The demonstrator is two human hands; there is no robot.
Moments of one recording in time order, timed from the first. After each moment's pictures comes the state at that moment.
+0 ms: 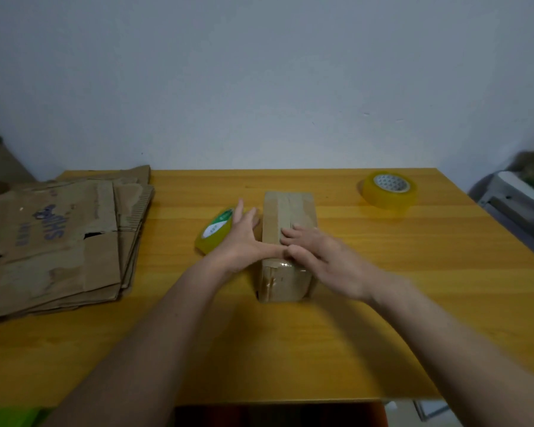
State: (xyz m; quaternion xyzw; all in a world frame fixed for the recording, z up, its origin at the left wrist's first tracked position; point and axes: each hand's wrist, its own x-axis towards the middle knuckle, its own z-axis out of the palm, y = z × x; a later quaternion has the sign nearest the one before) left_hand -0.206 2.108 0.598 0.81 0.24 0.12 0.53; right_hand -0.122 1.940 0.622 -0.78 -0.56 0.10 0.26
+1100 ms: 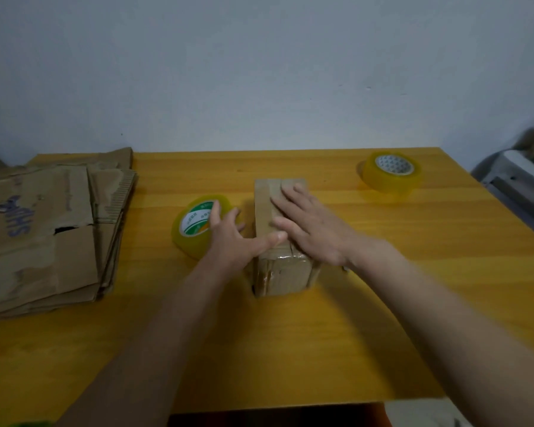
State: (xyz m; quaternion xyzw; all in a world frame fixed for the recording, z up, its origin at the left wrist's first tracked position) left_hand -0.208 2.101 0.584 0.76 0.34 0.18 0.52; right_hand -0.085 1.982 0.612 -0.82 -0.56 0.09 0.12
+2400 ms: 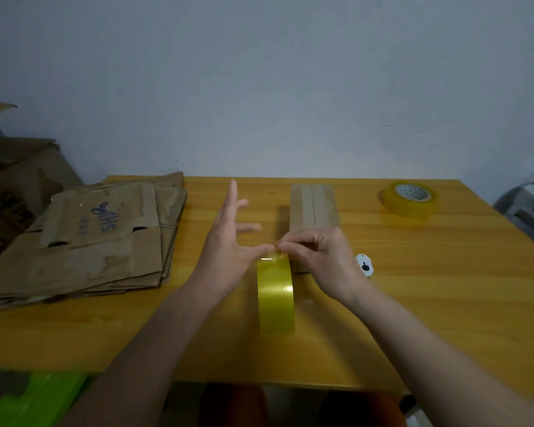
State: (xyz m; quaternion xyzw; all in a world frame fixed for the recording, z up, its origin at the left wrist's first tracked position) left_hand -0.308 2.083 0.643 0.80 0.22 0.31 0.46; right_hand -0.184 1.963 0.630 -0.70 -0.48 0.09 0.53
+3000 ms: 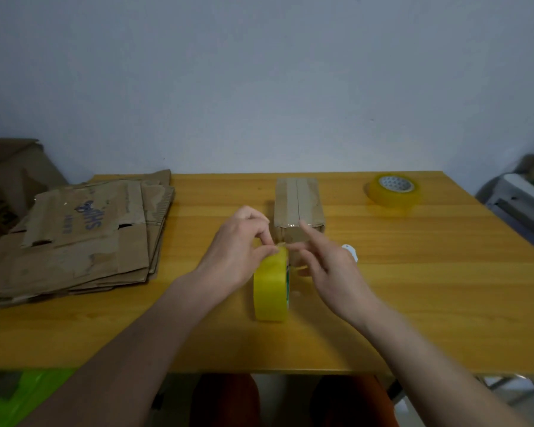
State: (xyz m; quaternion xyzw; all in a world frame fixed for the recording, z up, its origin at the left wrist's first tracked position) left_hand -0.295 2.054 0.653 0.91 0.19 0.23 0.27; right_hand -0.183 1.919 0.605 -0.75 -0.47 0.05 0.47
